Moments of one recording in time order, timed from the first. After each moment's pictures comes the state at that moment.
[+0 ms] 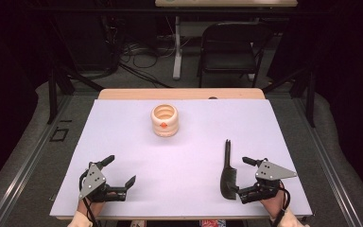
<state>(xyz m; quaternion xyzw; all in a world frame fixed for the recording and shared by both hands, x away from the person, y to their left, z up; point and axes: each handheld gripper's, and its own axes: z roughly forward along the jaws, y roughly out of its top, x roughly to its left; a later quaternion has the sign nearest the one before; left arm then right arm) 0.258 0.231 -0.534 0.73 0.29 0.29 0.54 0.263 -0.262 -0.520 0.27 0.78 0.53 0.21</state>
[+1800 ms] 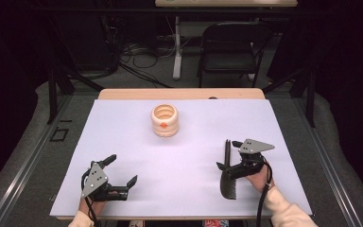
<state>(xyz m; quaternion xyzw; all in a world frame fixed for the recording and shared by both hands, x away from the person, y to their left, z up) 0.260 0.227 -0.534 0.74 0.29 0.28 0.54 0.335 -0.239 -0.524 0.29 0.80 0.49 0.19</state>
